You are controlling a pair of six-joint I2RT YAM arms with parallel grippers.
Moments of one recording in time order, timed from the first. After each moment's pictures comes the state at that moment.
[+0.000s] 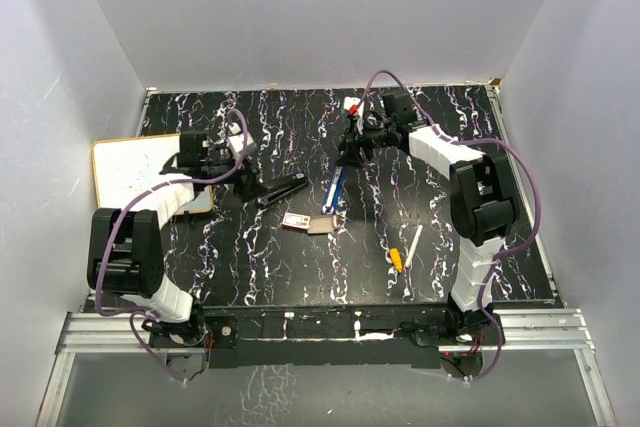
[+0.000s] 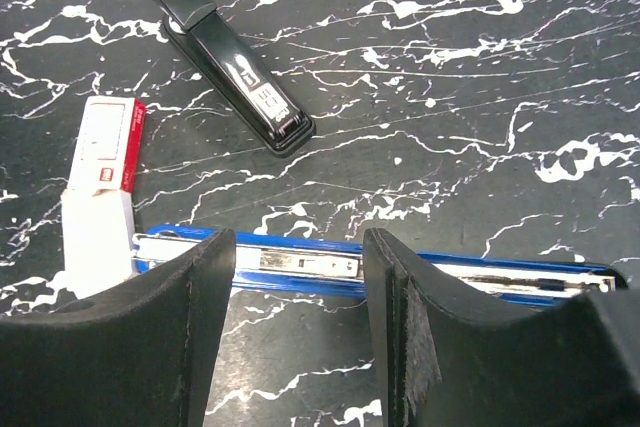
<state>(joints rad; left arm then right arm) -0.06 1.55 0.90 -0.16 0.95 0.56 0.28 1.96 1.44 -0.24 -0.99 -0.62</state>
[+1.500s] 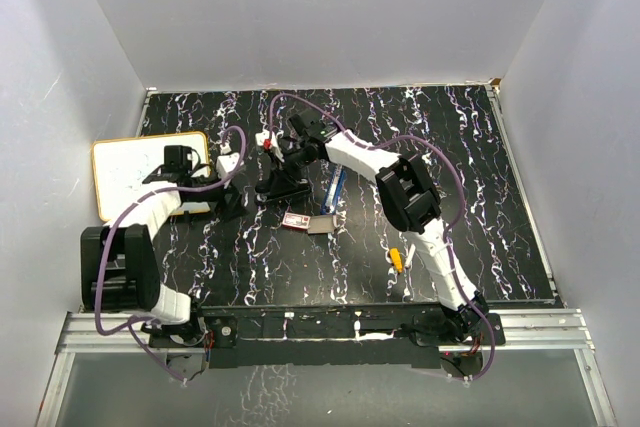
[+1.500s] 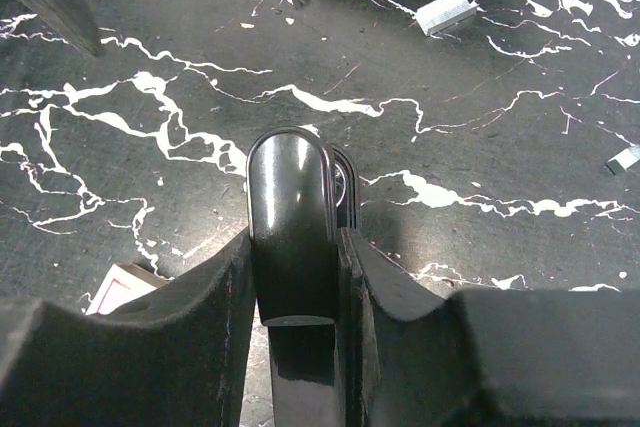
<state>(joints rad) 0.03 1.43 0.84 -0.49 0.82 0.84 0.65 2.42 2.02 -0.54 -0.97 -0.76</state>
